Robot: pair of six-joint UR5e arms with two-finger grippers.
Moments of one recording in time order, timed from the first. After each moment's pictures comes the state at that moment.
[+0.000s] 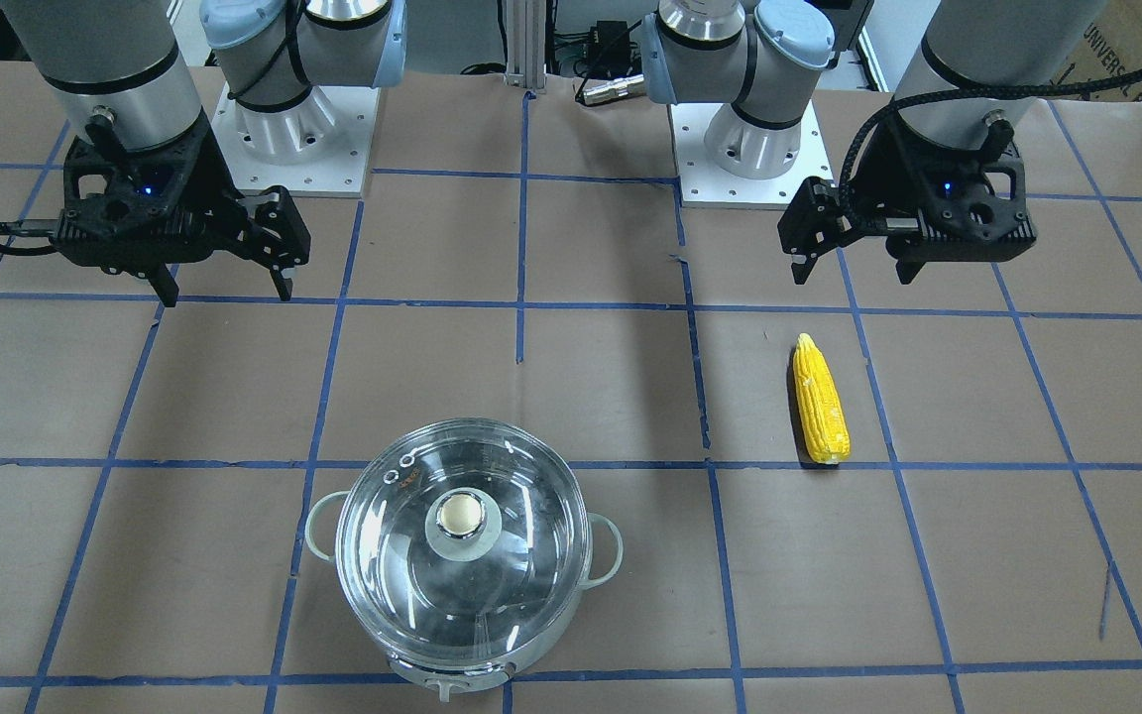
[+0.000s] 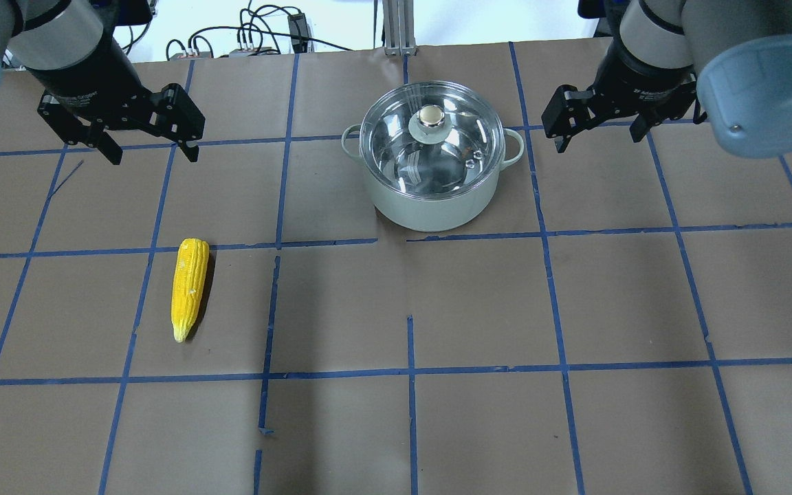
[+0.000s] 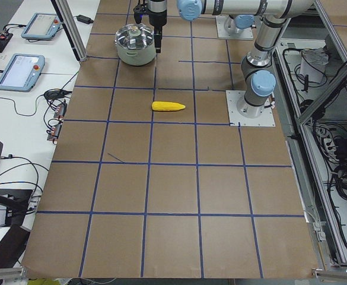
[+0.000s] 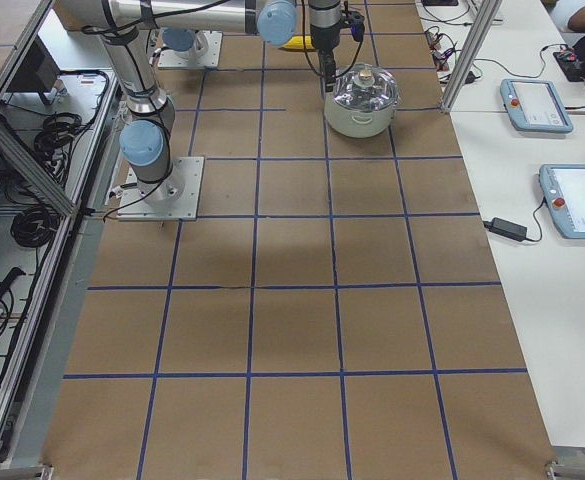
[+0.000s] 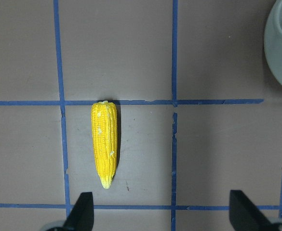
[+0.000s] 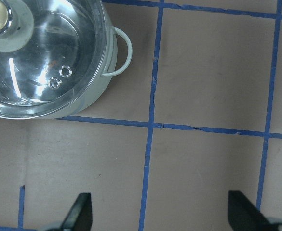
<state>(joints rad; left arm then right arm) -1.50 -1.60 -1.53 -1.58 1.60 0.07 1.58 -1.56 1.64 -1.76 -1.58 -0.09</state>
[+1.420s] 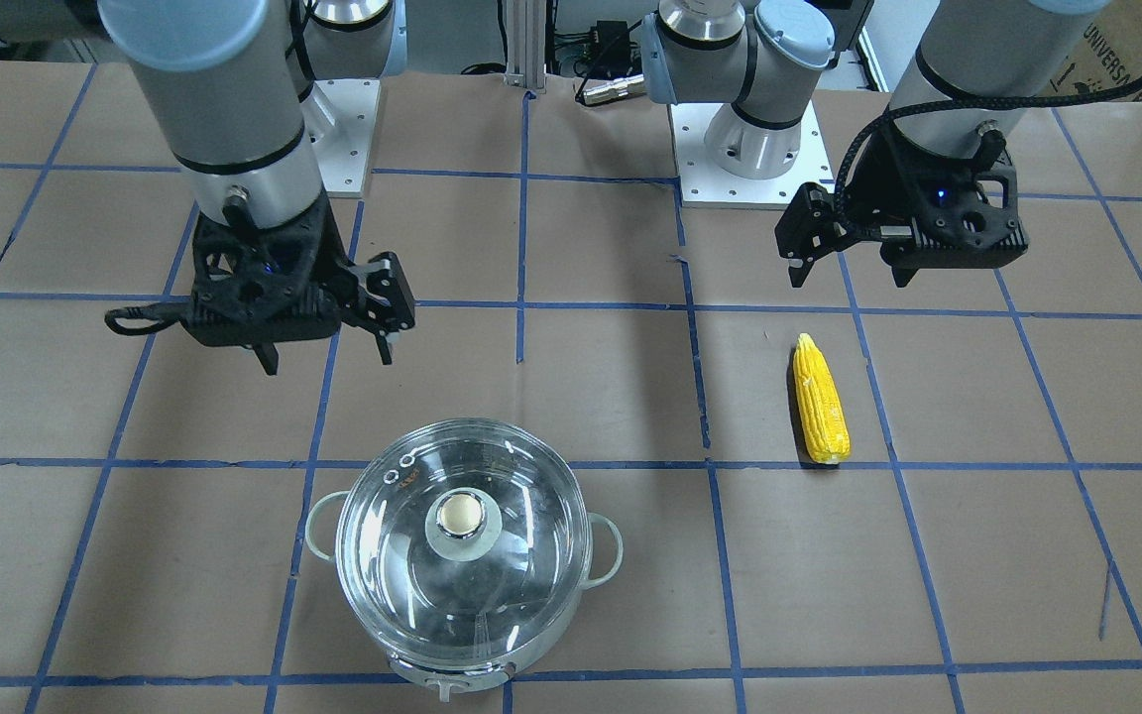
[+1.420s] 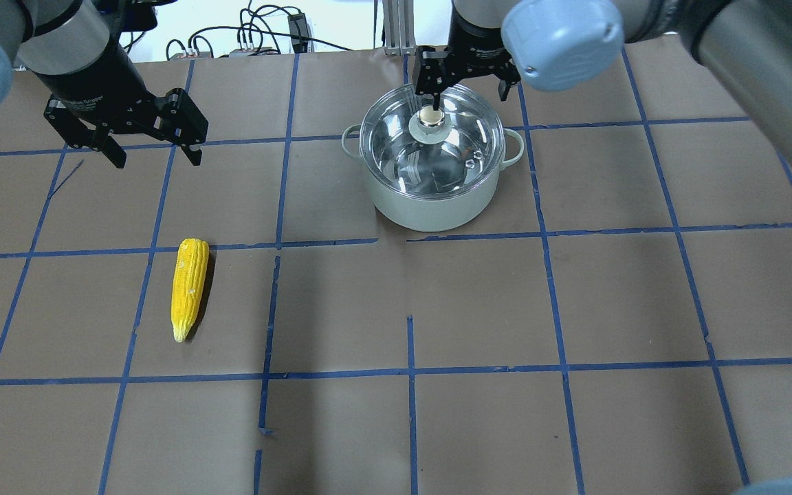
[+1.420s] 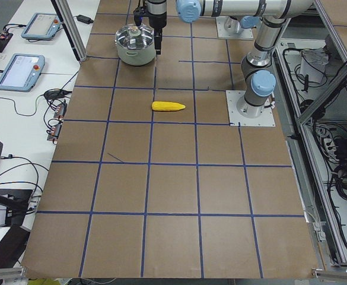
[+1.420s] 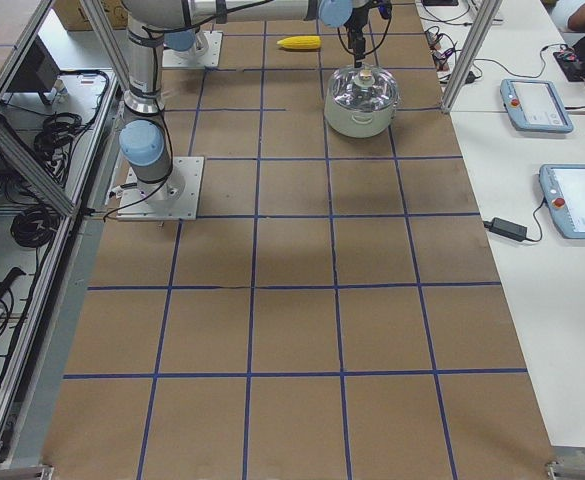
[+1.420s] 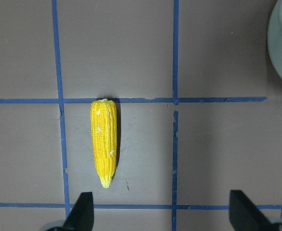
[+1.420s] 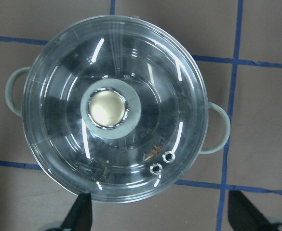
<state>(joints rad) -1.50 -1.60 -1.54 -1.57 1.60 0.07 1.82 -1.18 1.28 -1.81 -1.57 0.12</state>
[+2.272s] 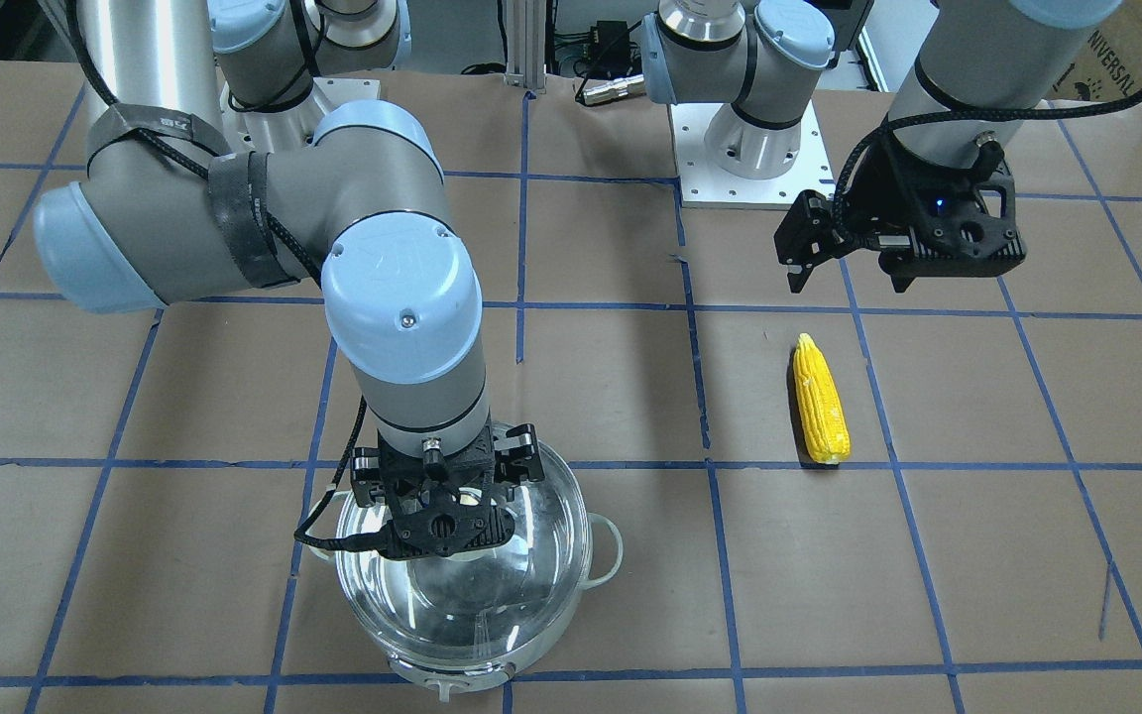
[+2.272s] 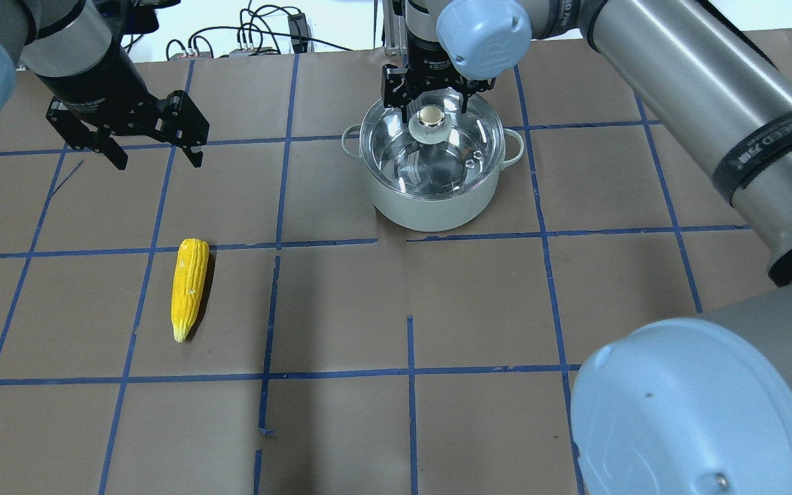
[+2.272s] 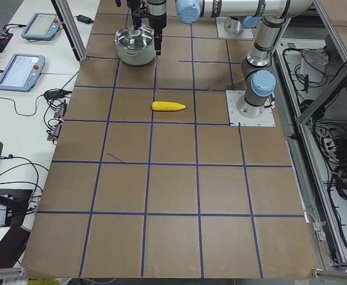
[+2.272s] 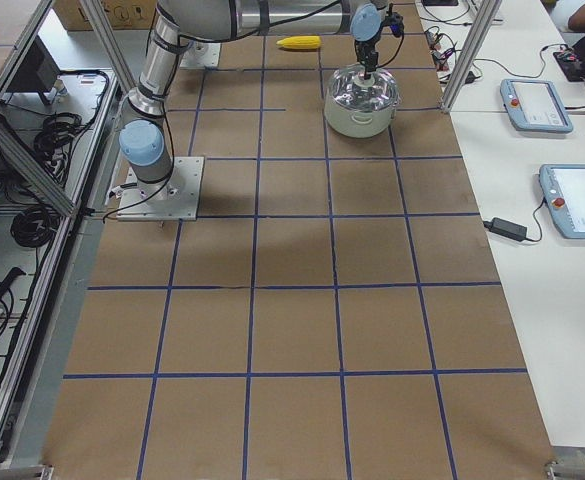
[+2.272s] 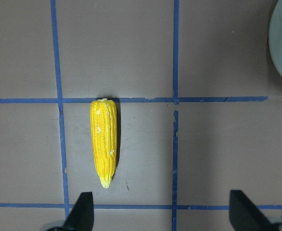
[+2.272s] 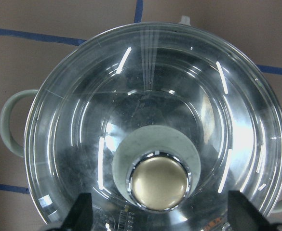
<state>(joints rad) -1.50 -1.61 -1.54 -1.57 1.60 0.07 1.85 -0.99 1.13 -1.75 -1.57 0.13</state>
